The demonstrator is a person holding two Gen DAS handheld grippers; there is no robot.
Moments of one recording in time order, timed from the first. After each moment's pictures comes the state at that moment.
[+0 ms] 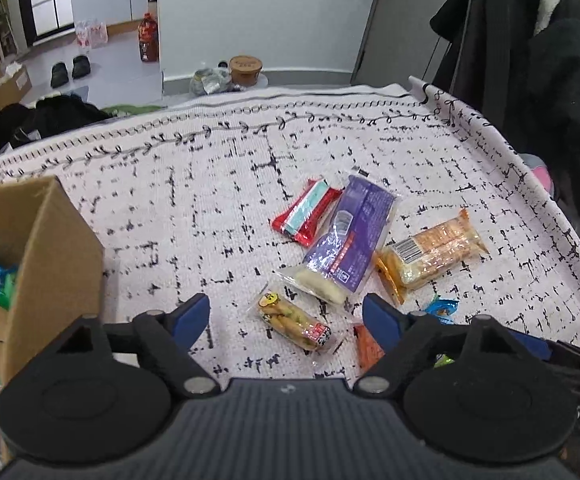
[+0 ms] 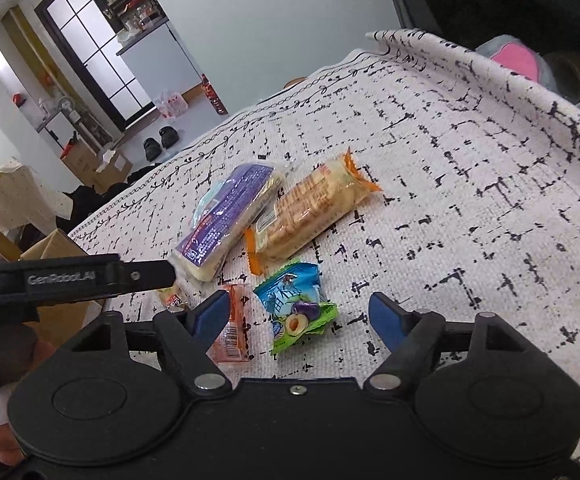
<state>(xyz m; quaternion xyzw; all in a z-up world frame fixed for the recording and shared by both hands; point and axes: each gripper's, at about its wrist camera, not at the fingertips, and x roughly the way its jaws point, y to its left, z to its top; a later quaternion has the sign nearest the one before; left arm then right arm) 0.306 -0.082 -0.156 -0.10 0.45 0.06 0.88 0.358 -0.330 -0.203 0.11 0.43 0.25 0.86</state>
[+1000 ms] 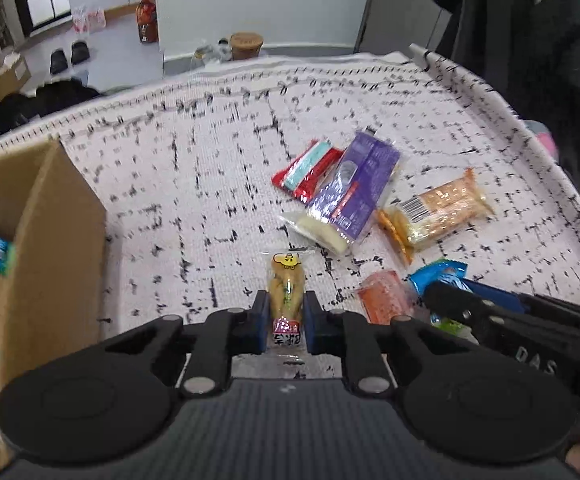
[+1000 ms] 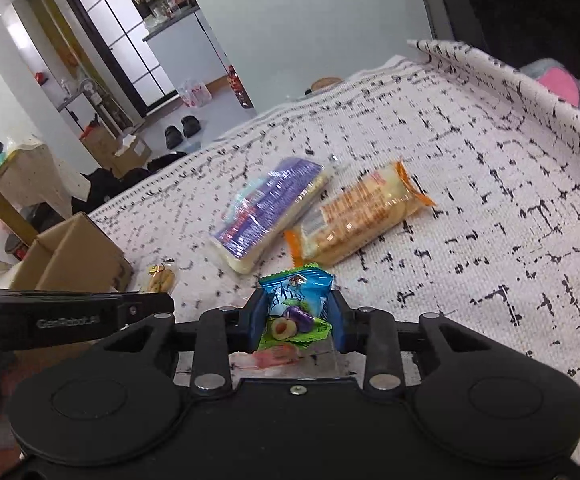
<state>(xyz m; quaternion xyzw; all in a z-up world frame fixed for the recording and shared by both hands) 0.290 -0.087 -0.159 -0.08 0.48 0.05 0.87 0.348 -0.309 -0.185 0.09 0.41 0.28 0.86</state>
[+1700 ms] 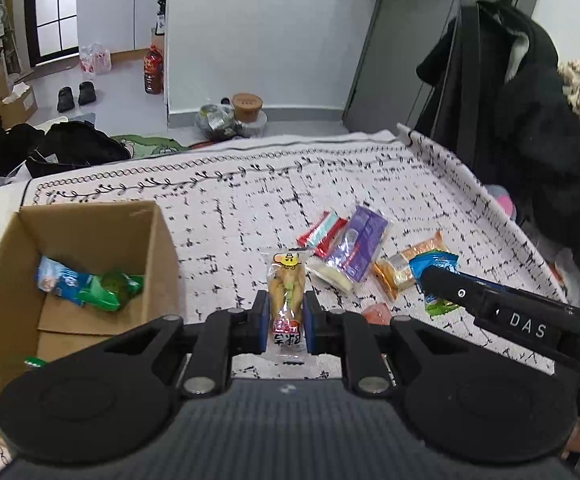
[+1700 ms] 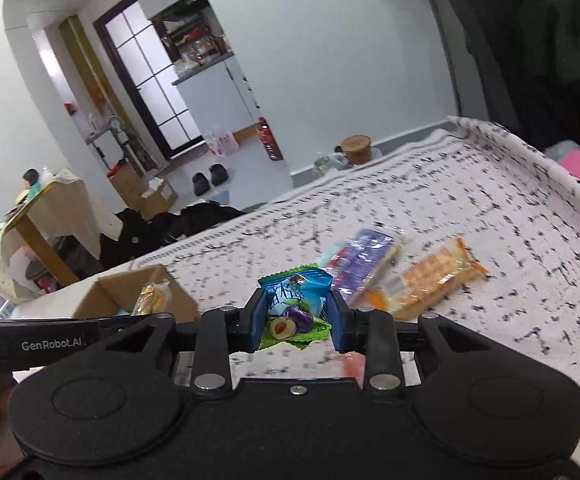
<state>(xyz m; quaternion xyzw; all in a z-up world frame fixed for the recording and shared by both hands) 0.229 -0.044 -0.092 -0.11 0.40 0.04 0.91 0.312 -0.276 -0.124 0.10 0.34 0.30 0.89</state>
